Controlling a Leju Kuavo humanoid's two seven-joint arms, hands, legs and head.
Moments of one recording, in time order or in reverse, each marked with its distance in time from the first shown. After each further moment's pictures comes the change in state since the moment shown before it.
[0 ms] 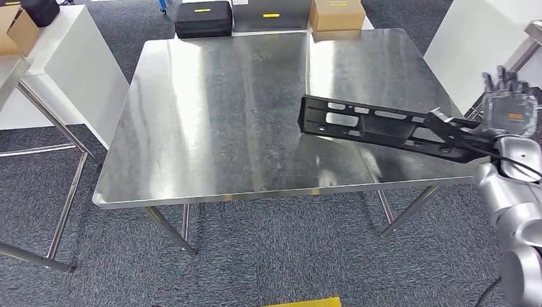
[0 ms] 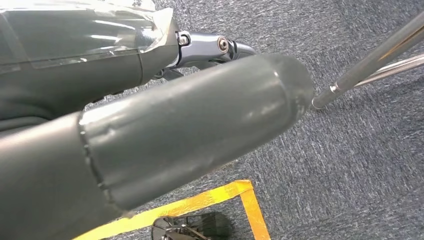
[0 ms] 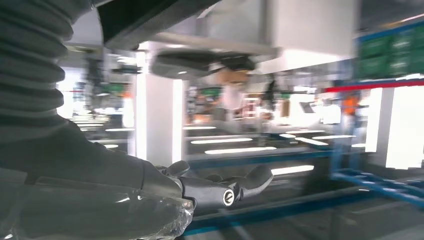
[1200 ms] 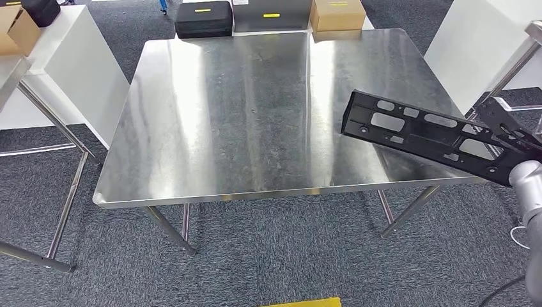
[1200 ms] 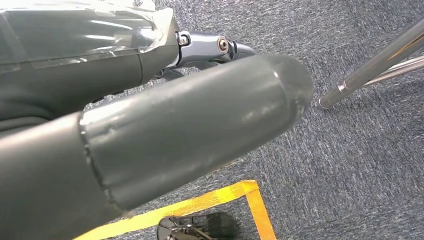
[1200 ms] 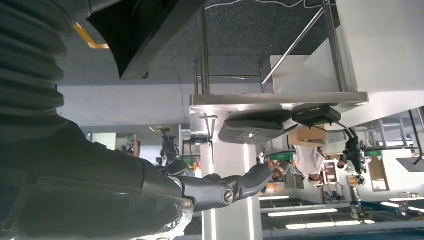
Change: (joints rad) left arm 0.002 0.002 0.026 0.000 -0.032 -0.008 0.018; right arm -0.016 -0.062 -0.199 0.016 -0.101 0.203 0.107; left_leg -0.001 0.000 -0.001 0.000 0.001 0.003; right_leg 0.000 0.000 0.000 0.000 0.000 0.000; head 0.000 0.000
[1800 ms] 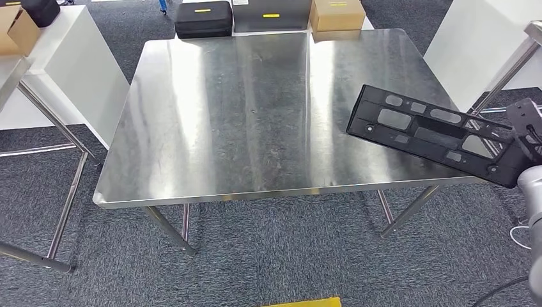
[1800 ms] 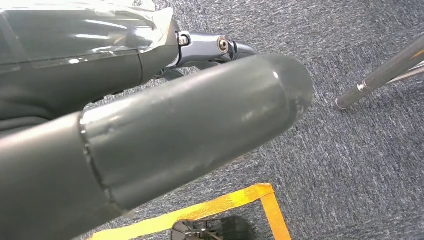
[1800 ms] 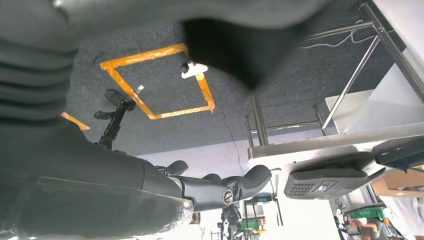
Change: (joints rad) left arm 0.021 0.011 0.009 0.000 -0.017 0.000 0.023; right arm 0.010 -0.011 -0.175 0.025 -0.060 0.071 0.145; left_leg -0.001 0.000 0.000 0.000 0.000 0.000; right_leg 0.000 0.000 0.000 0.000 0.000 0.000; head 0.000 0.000
